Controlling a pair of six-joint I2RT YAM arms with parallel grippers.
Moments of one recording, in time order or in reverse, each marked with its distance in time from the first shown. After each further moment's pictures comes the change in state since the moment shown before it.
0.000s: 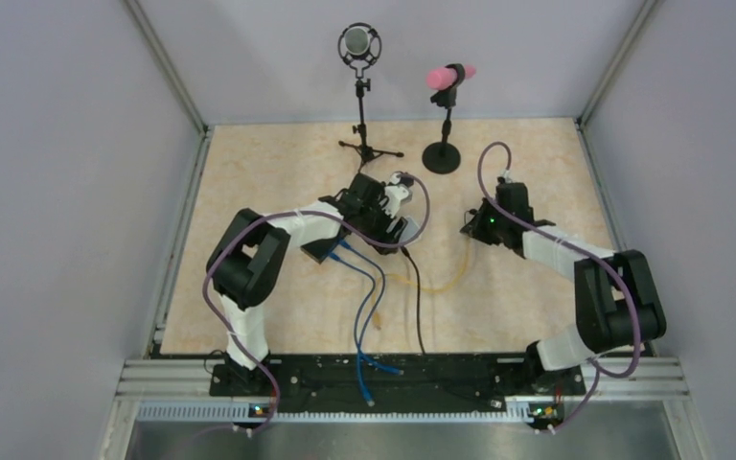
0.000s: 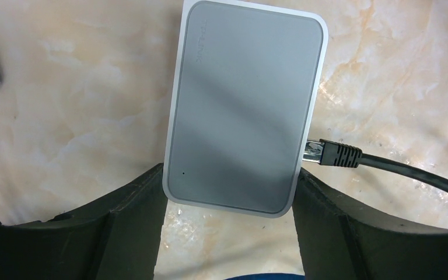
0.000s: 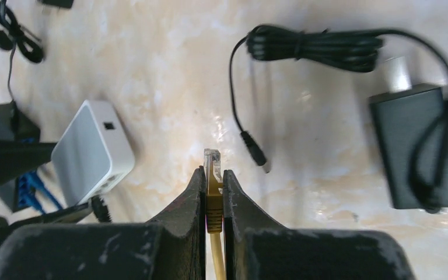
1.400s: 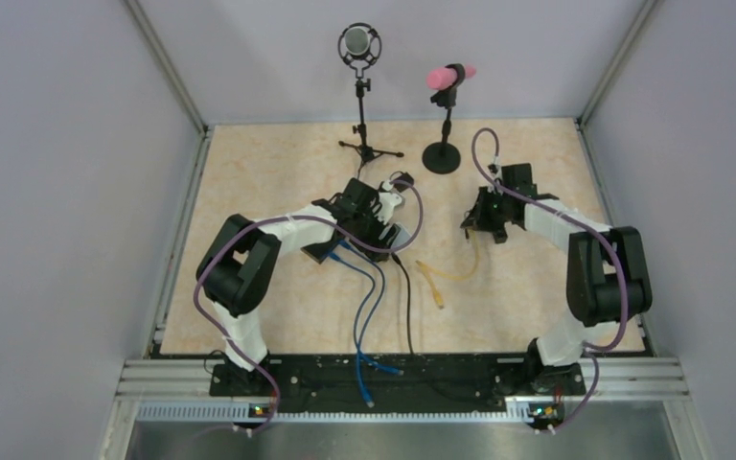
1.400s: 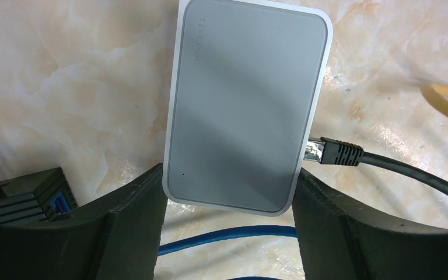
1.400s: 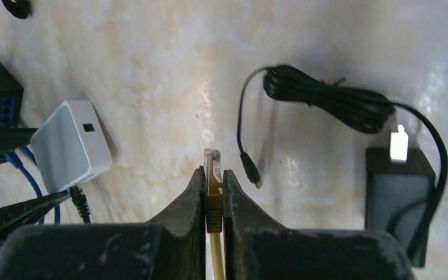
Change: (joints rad) left arm 0.004 -0.076 -0.064 -0.089 -0.037 -0.007; right arm -0.084 0.112 0.214 -0.256 -0.140 -0.256
